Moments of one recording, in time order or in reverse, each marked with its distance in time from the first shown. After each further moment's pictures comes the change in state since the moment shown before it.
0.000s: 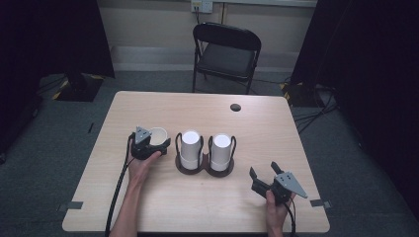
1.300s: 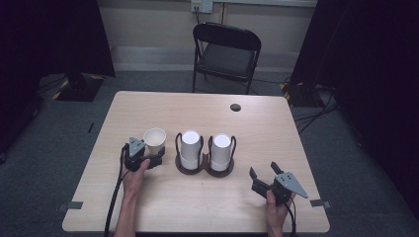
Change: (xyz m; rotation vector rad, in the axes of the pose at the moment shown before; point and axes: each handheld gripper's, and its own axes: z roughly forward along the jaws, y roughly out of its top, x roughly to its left) left arm -0.011 -0.017 -0.036 -0.010 0.068 -0.021; right arm -0.001 0.000 0.000 -0.003 0.010 0.011
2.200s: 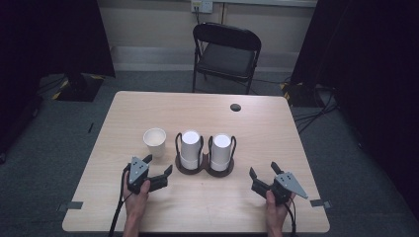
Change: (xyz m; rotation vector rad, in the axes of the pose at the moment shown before) left arm -0.054 -0.013 -0.056 -0.072 -0.110 0.029; right arm 0.001 0.000 0.000 -0.004 -0.006 -0.007
